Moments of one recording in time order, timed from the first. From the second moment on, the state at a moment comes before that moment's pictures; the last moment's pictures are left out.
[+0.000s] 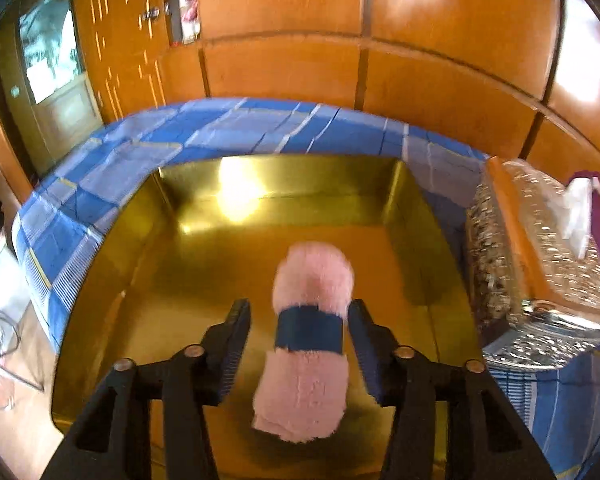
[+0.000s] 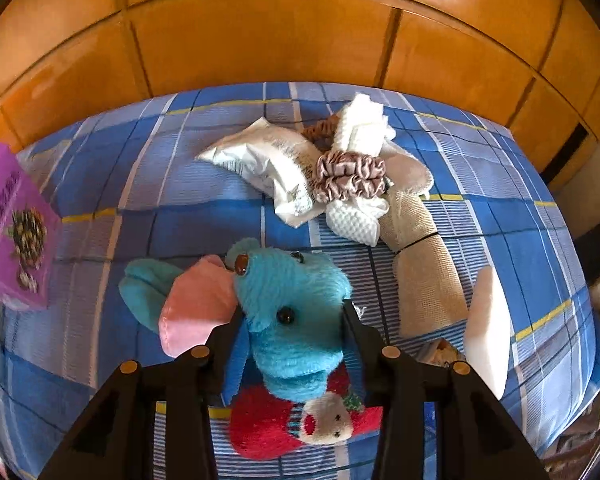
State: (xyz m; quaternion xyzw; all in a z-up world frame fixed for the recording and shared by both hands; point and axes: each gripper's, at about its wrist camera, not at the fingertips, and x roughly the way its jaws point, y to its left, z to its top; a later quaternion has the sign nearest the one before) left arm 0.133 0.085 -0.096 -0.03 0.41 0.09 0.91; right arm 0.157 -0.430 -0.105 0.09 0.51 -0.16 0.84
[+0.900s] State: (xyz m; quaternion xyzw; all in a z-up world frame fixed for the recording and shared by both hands) left arm 0.059 0.076 -0.014 0.04 0.29 0.07 0.95; right arm 0.264 -0.197 0.066 0.08 0.39 0.12 0.91
